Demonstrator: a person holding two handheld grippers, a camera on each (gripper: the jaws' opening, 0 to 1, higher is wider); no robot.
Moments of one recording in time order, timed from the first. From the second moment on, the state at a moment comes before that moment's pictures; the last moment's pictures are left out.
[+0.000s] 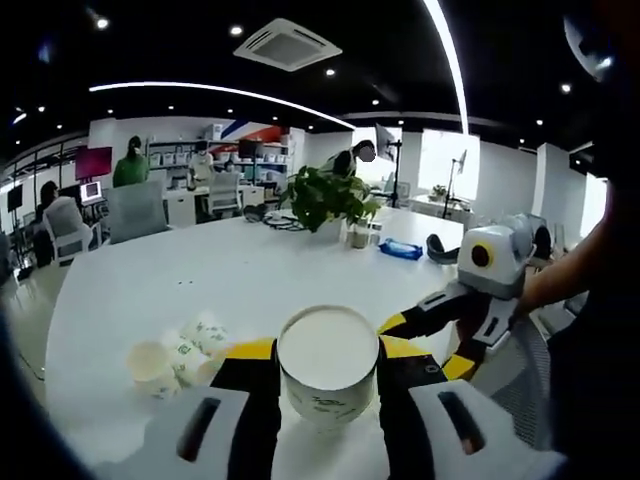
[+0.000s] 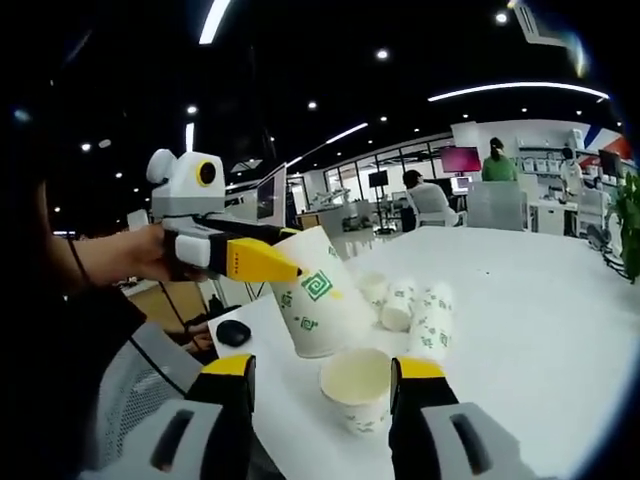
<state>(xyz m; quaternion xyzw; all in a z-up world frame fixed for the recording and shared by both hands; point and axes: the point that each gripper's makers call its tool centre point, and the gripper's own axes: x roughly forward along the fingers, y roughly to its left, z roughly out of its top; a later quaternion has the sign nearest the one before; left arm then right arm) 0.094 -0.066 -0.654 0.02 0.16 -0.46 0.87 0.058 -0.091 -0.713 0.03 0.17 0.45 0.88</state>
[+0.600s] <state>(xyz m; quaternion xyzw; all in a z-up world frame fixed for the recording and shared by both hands) 0.078 -0.082 -0.660 0.02 0.17 -0.50 0.85 0.051 -0.087 -0.714 0.04 0.17 0.47 0.87</state>
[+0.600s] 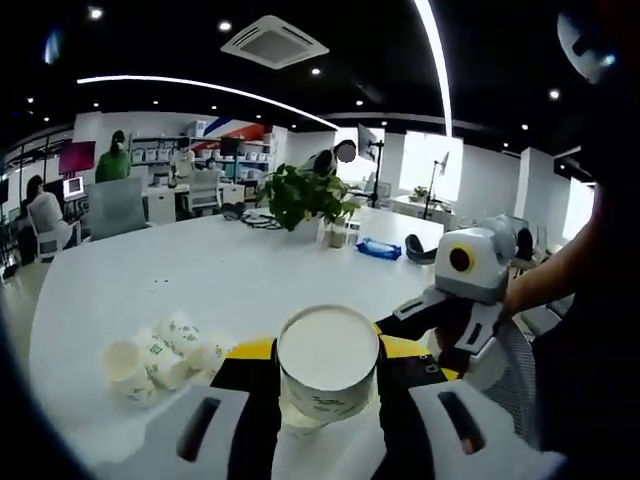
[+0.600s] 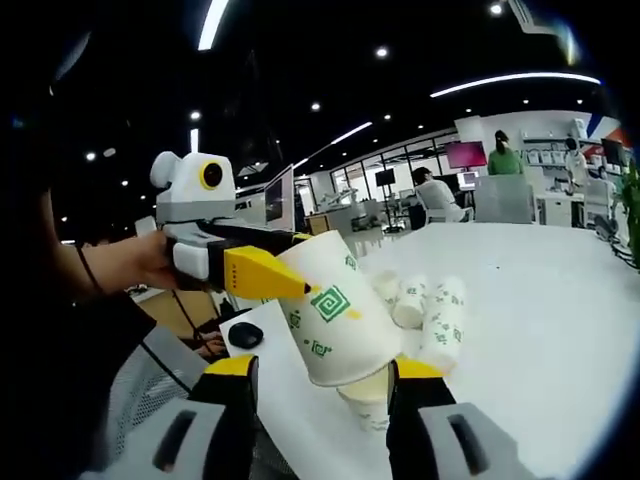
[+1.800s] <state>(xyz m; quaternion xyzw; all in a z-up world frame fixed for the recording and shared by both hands) 0.048 -0.079 -0.705 0.06 0.24 -0.55 0.80 0.052 -0.104 -0.677 0.17 0.15 0.48 0.85</state>
